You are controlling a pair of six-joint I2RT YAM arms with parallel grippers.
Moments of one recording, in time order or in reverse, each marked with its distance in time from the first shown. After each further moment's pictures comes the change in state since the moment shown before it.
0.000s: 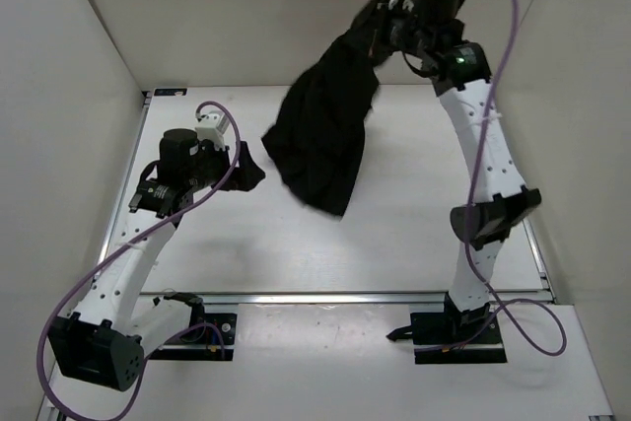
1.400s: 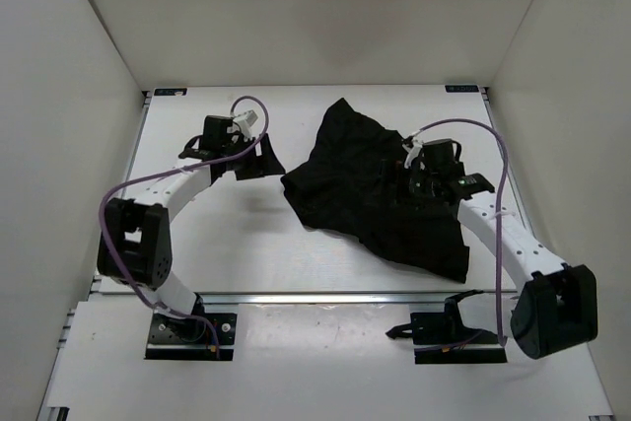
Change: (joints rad) left arm 0.009 0.531 0.077 0.218 0.120 -0.128; right arm -0.063 -0.762 -1.525 0.168 -0.028 0.082
